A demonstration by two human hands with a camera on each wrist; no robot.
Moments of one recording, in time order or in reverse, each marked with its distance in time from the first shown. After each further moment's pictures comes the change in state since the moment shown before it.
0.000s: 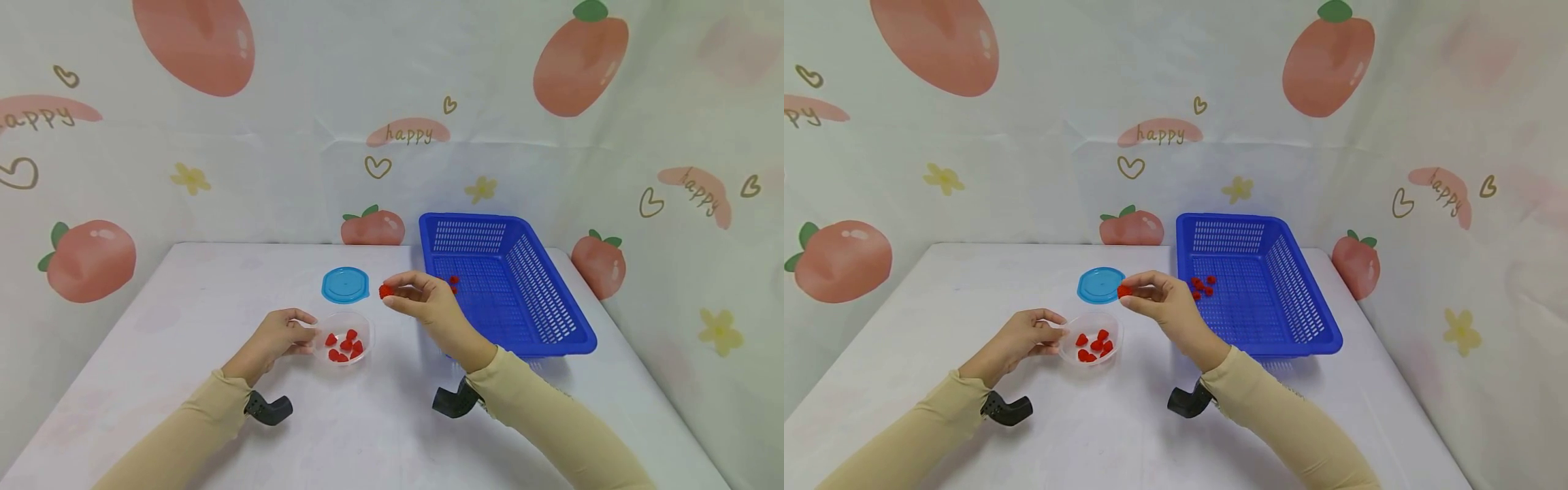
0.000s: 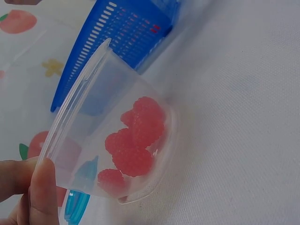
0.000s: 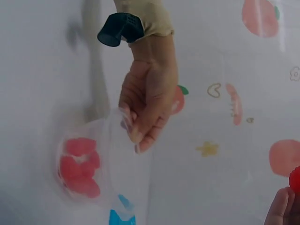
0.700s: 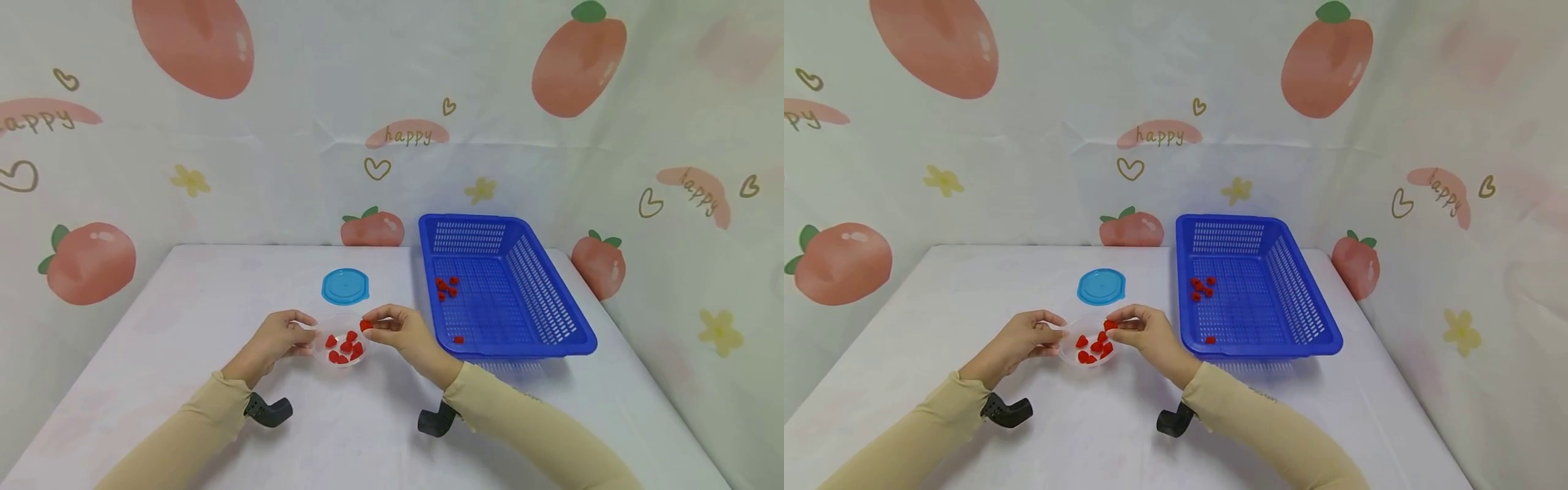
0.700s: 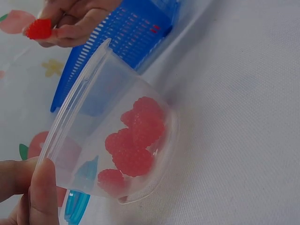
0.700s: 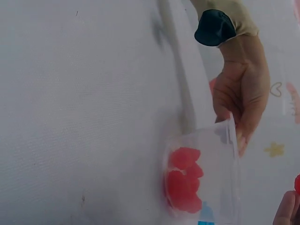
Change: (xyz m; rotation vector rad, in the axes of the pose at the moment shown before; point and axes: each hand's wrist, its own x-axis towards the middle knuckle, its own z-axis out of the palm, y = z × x) left_hand -0.004 0.002 0.000 0.004 -0.012 0.000; right_hand 0.007 0.064 0.026 -0.062 -0.042 0.103
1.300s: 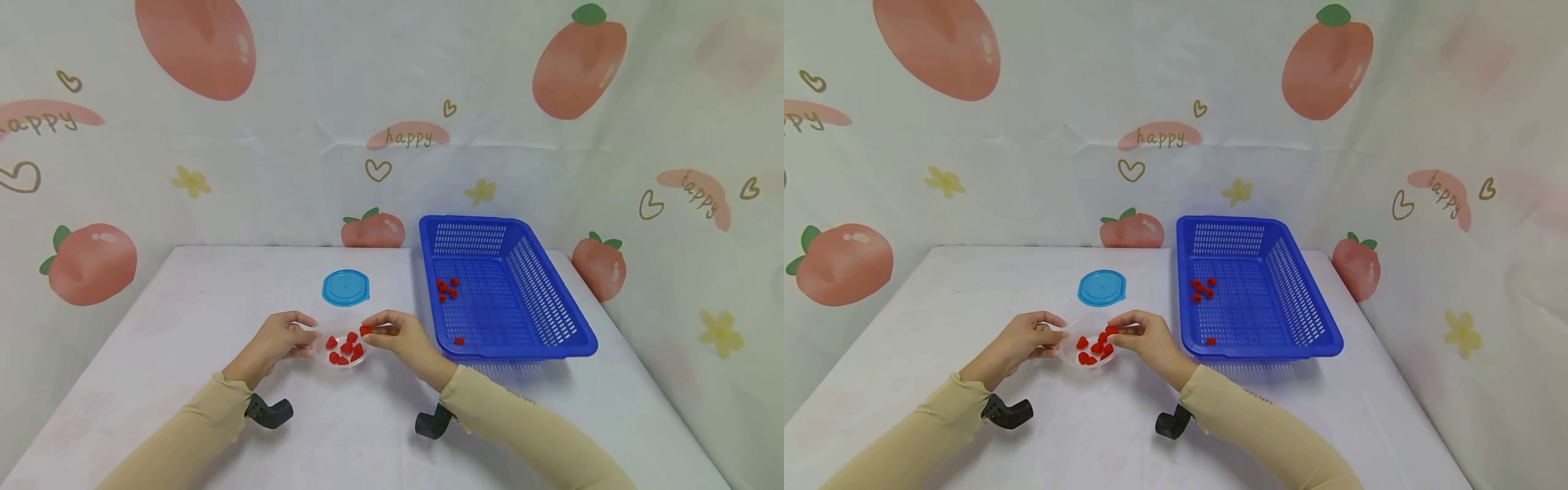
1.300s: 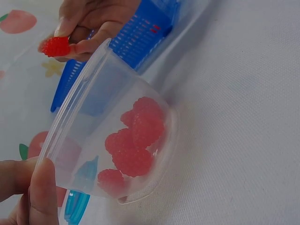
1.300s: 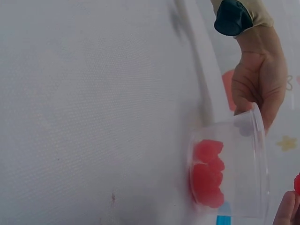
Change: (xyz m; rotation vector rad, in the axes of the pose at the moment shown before) left_hand 0.001 0.000 0.001 0.005 0.013 -0.017; right_hand 0.004 0.012 0.004 -0.051 0.026 0.039
